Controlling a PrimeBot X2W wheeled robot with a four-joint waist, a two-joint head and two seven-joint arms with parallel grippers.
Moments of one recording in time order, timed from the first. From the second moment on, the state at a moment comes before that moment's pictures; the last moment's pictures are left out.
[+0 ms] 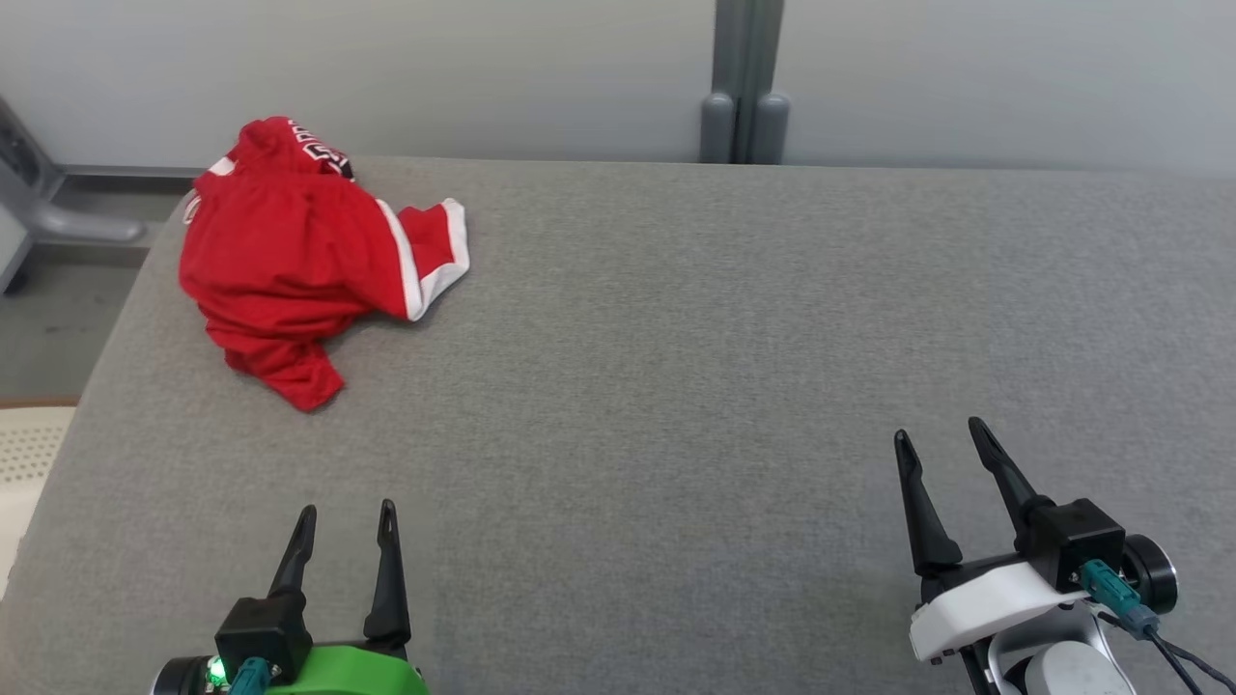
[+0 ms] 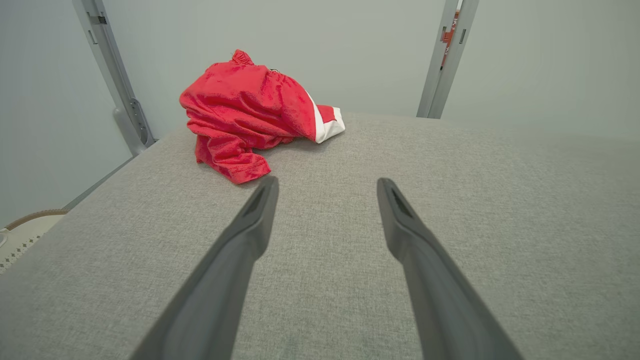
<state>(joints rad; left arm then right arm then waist) 0.03 0.05 -0.09 0.23 -0.17 -0.01 -0.26 -0.02 -0.05 0.04 0.19 0.05 0.13 -0.26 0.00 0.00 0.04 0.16</state>
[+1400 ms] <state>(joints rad) -0.52 0.32 0.01 0.23 -0.12 -0.10 -0.19 -0.14 -0.05 0.05 0.07 -0.14 0.13 -0.26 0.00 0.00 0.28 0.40</state>
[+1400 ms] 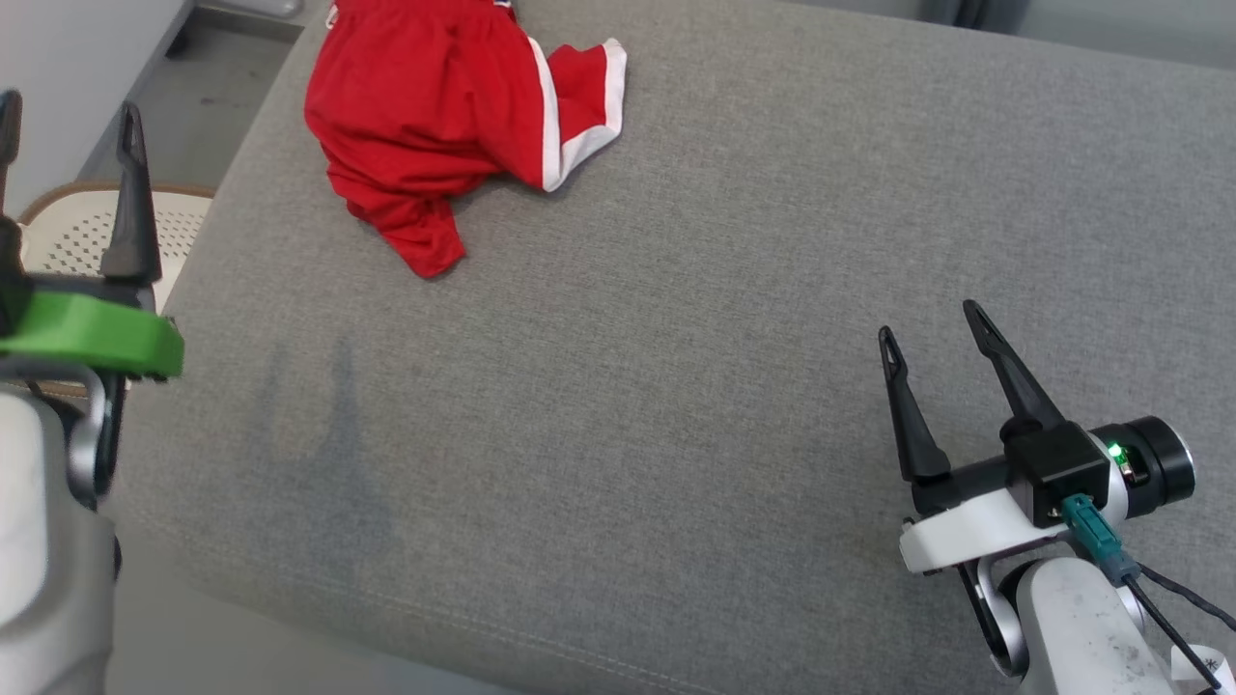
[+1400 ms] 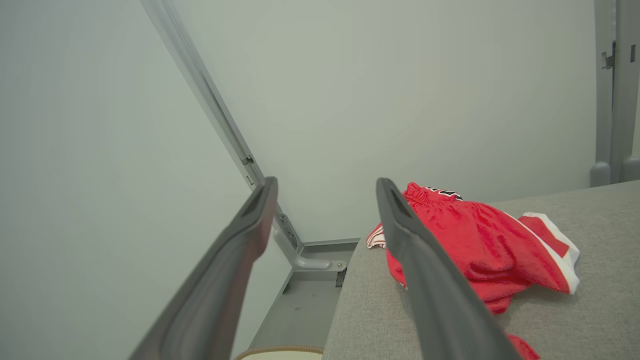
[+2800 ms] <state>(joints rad) -0.97 0.47 -0.35 0.94 -0.50 -0.13 -0.15 -0.20 -0.05 0.04 0.00 -0.17 0.13 -0.26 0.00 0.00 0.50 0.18</state>
